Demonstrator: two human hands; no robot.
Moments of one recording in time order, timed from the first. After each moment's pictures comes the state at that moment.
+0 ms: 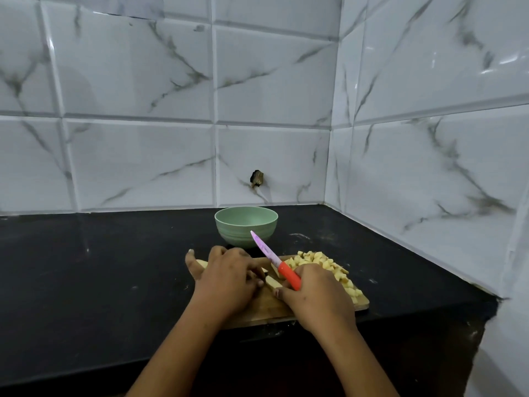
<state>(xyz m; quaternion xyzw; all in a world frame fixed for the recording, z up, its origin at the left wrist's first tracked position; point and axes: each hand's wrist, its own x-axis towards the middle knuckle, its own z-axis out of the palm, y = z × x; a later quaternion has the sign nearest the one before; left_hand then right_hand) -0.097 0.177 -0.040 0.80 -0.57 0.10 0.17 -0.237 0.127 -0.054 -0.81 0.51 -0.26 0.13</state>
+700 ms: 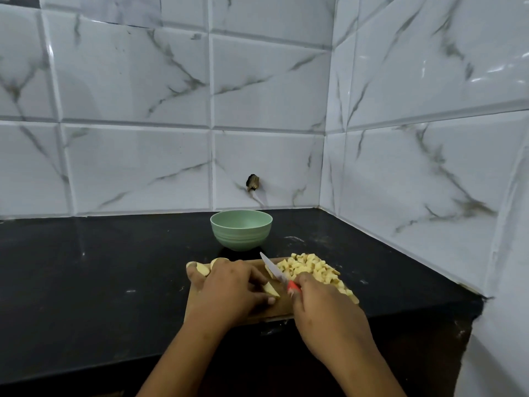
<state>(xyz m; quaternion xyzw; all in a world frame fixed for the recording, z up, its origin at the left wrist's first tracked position) -0.117 0.187 -0.037 0.82 -0.55 0.05 0.17 -0.273 0.163 -0.043 -0.86 0.45 -0.24 0.05</state>
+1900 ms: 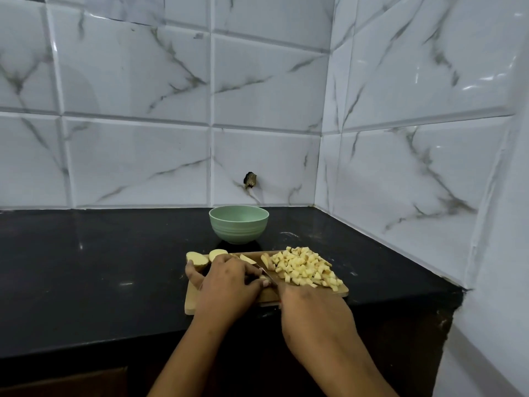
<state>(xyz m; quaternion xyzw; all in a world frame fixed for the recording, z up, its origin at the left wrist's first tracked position) -0.122 0.189 -0.062 0.80 -0.52 0.07 0.31 -0.273 0.188 -0.043 -0.89 0.42 -0.15 -0.05</state>
